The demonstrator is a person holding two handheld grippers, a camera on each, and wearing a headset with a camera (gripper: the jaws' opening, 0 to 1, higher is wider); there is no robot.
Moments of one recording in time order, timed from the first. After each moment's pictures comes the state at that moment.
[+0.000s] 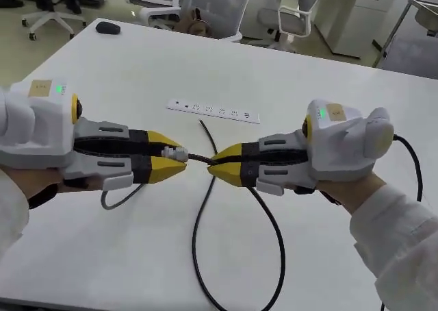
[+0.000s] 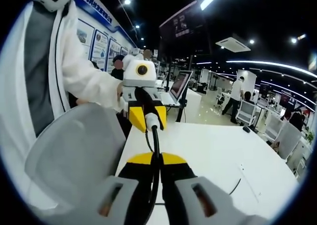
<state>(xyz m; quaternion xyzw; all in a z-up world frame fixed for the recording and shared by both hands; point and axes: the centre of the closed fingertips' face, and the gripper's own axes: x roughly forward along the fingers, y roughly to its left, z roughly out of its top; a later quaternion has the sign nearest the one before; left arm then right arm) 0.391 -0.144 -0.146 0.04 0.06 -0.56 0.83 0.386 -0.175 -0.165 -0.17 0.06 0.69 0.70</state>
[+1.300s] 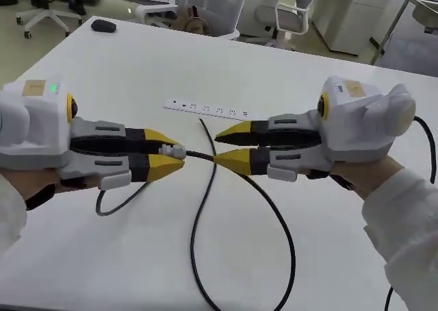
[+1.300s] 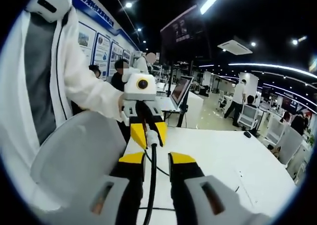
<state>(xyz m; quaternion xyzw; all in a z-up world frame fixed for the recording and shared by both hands) 0.399 -0.149 -0.146 0.04 0.05 -0.55 0.83 0.390 -0.166 -0.137 -0.17 0.05 0.70 0.69</state>
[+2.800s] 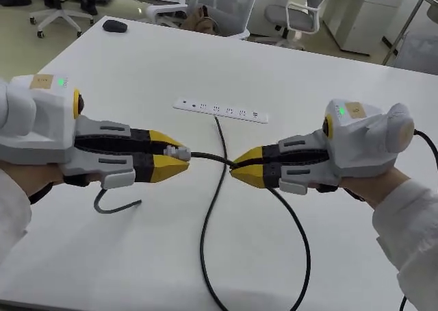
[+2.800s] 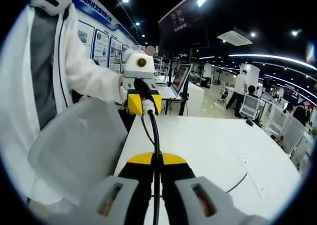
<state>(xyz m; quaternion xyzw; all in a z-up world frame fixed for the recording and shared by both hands) 0.399 -0.135 -0.147 0.03 0.08 -0.55 0.83 0.403 -0.196 -0.178 -0.17 0.09 0.70 0.69</state>
